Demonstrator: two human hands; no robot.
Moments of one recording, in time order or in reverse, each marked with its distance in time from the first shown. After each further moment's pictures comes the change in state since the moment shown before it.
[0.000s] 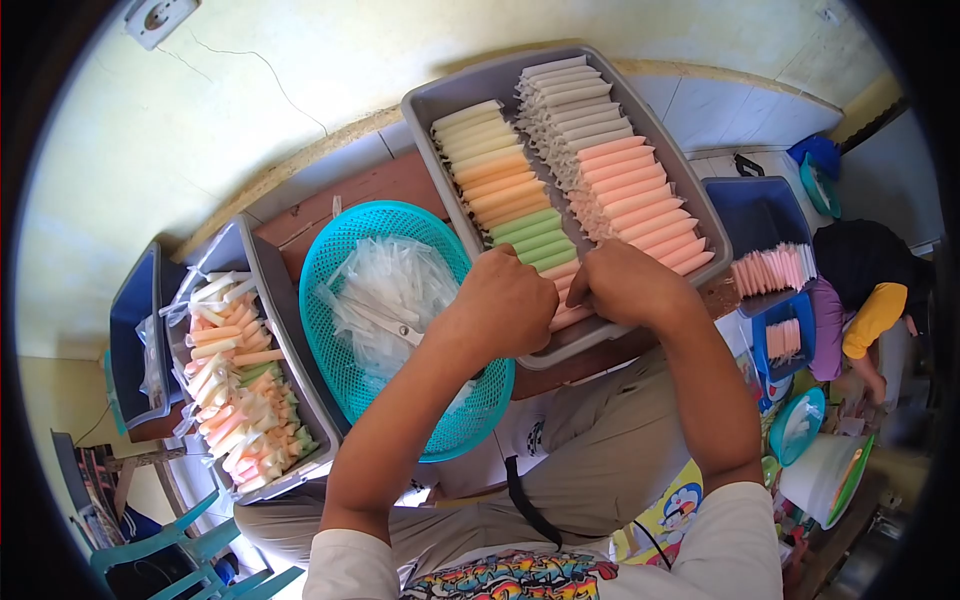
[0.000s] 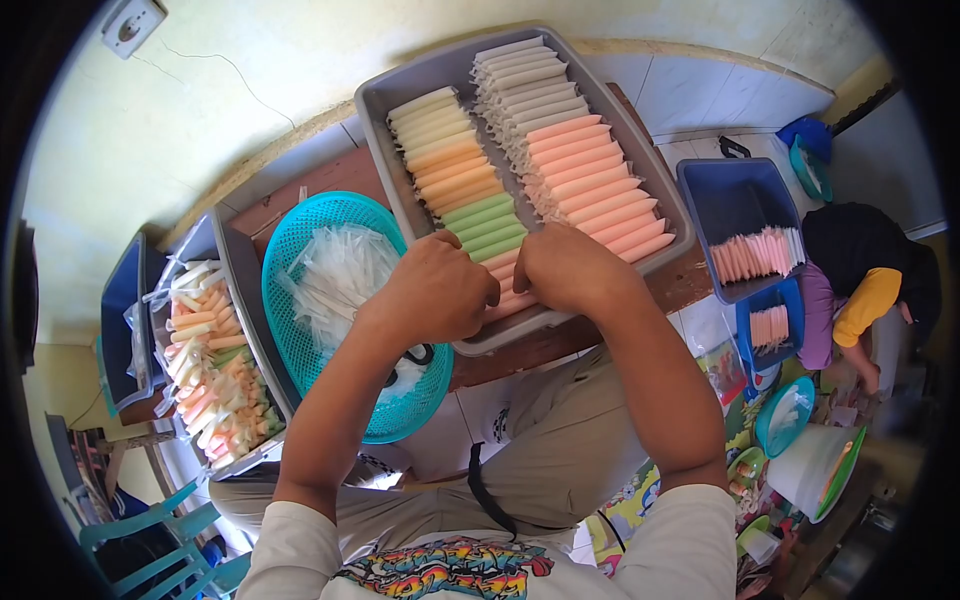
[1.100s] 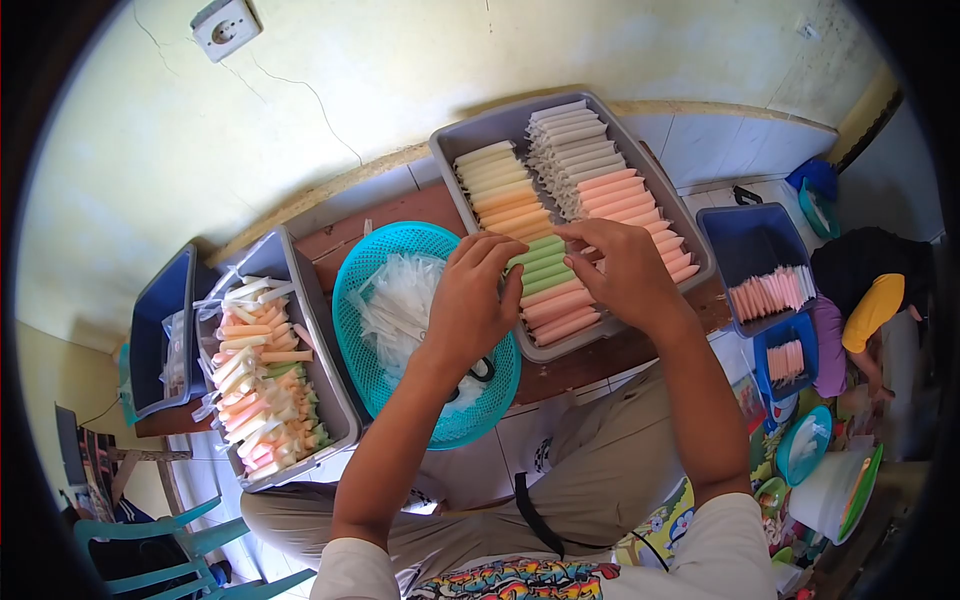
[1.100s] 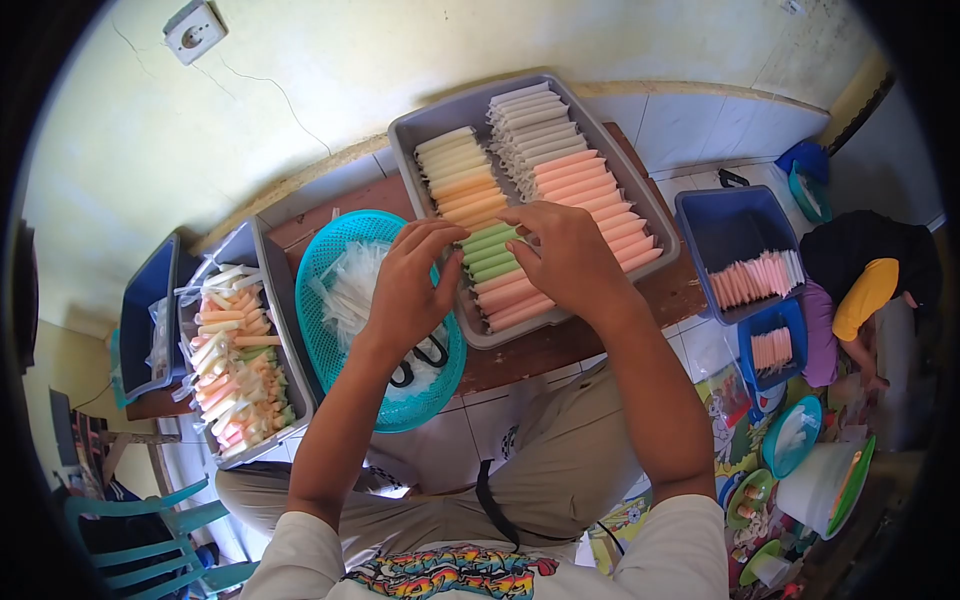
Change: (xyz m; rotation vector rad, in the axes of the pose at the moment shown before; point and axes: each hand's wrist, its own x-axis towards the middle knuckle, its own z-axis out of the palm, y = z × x) left_hand -0.039 -0.001 -0.001 -0.367 0.903 -0.146; right_hand -0.015 -0.027 -0.012 0.349 0.697 -0.169
